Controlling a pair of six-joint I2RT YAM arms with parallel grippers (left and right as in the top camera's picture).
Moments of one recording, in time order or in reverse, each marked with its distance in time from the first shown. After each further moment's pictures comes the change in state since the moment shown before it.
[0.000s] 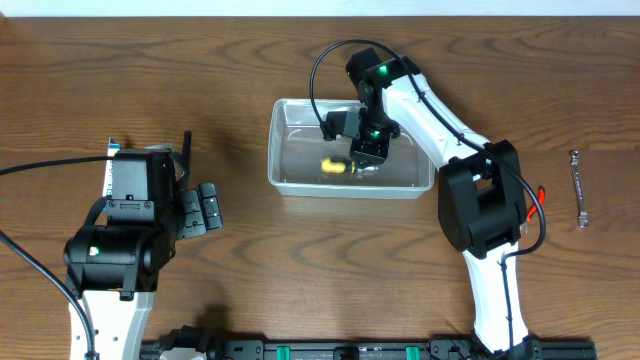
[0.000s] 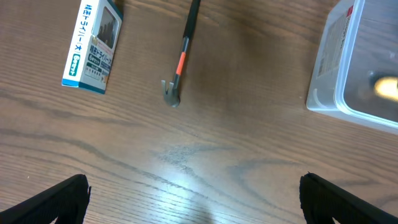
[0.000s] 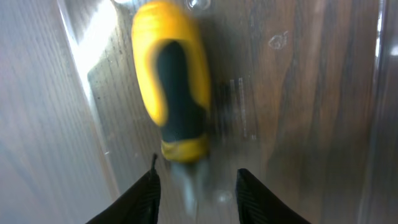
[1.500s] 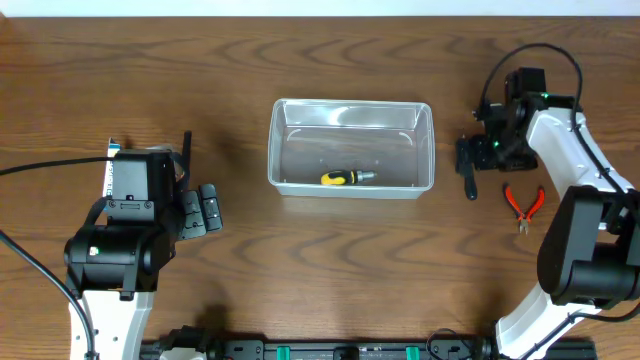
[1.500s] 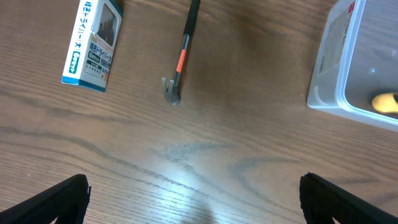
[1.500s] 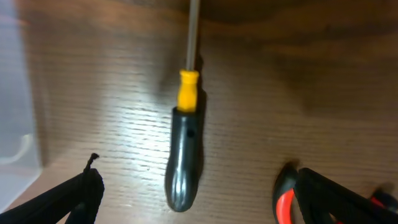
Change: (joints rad) left arm 0.000 0.000 0.000 -0.008 0.001 0.000; right arm -0.519 -0.425 -0.613 0.296 0.140 0.766
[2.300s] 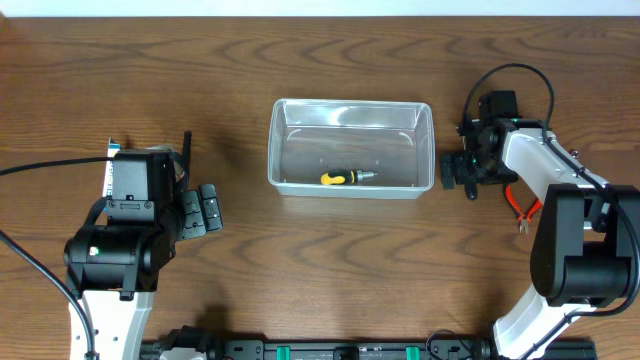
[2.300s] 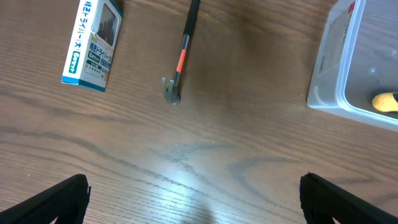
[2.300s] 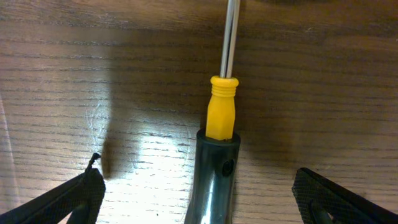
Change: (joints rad) left arm 0.000 0.000 0.000 0.000 0.000 0.000; right arm 0.075 0.000 -0.174 0.221 0.050 0.078
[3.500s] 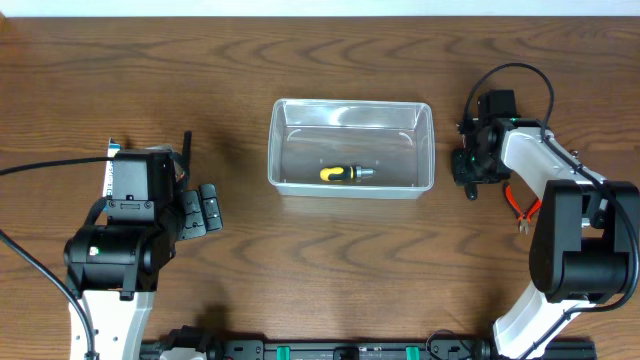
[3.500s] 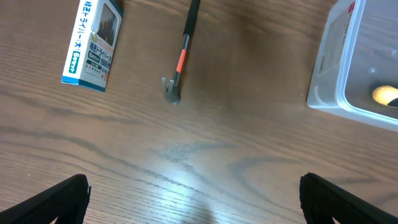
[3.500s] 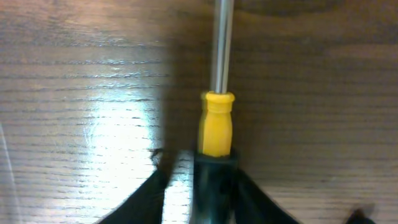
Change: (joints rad) left arm 0.000 0.000 0.000 0.000 0.000 0.000; right arm 0.000 0.023 0.006 0.020 -0.002 0.037
